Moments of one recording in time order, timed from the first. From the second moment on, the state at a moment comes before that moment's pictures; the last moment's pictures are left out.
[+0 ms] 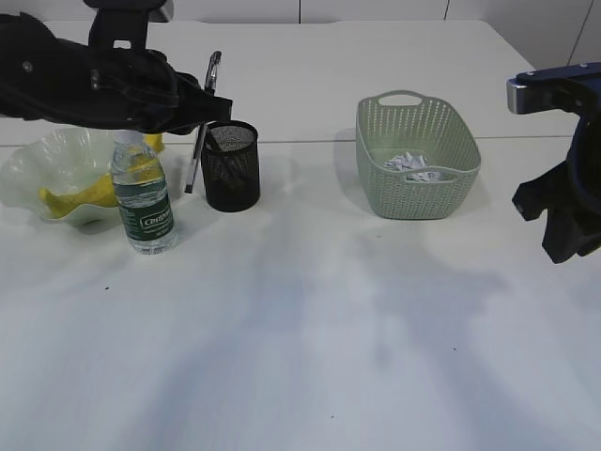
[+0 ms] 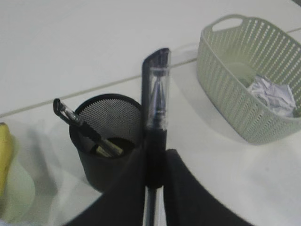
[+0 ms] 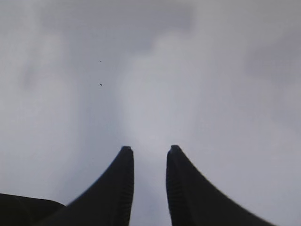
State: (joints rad) left arm -0.43 1.73 -1.14 -0.22 0.01 0.08; right arm 0.21 1.52 -1.20 -0.05 1.17 0.03
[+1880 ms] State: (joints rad) left arm -0.48 2.13 -1.37 -0.38 -0.63 0.19; right arm 0.21 1.52 -1.20 -0.03 1.17 0.03
